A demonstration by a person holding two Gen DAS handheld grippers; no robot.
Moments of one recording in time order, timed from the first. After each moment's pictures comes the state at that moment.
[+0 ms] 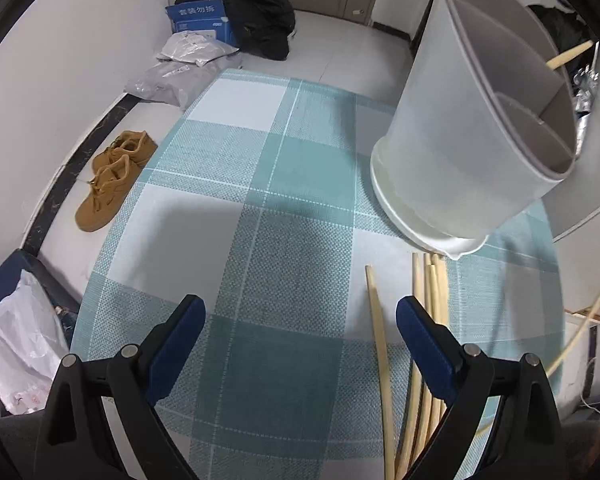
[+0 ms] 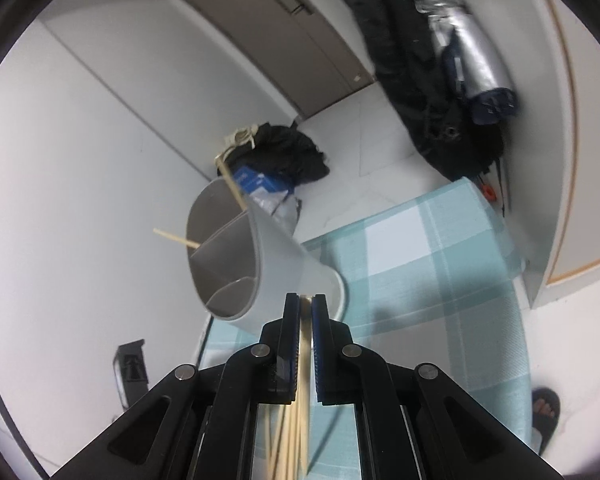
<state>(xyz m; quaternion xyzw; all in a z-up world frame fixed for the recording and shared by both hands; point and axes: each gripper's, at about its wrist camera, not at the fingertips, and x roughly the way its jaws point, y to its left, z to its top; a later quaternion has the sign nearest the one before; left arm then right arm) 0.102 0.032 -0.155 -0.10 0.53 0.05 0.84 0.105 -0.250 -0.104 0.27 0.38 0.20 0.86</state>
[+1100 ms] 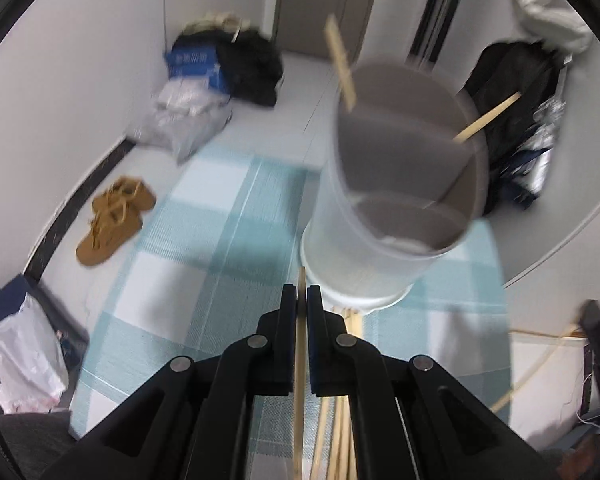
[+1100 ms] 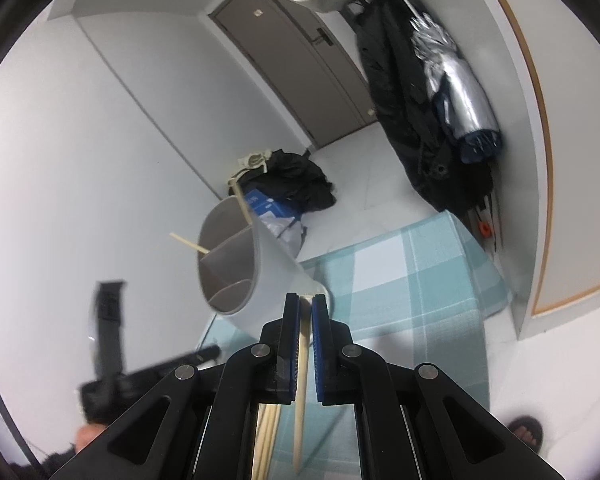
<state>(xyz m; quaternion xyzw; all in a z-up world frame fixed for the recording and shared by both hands) 0.070 0.002 -0.077 -0.11 0.44 0.02 0.89 0.072 -0.273 -0.094 0.23 0.31 0.21 0.90</state>
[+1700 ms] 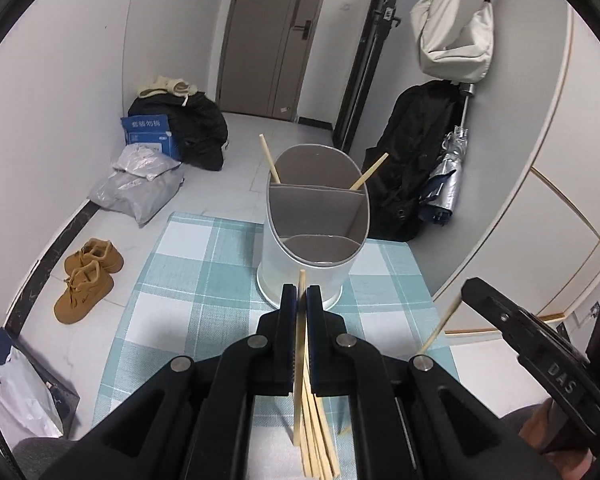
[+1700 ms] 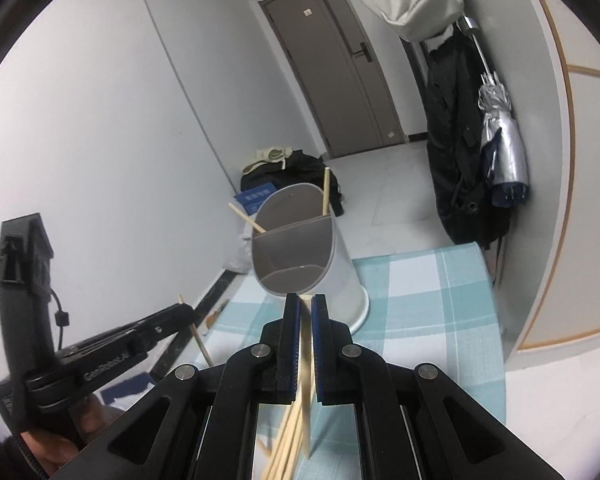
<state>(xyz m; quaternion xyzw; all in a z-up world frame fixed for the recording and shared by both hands) 0.030 0.001 -0.031 -0.09 0.35 -0.07 0.93 0.031 -0.204 -0.057 0.13 0.29 0.21 0.93</state>
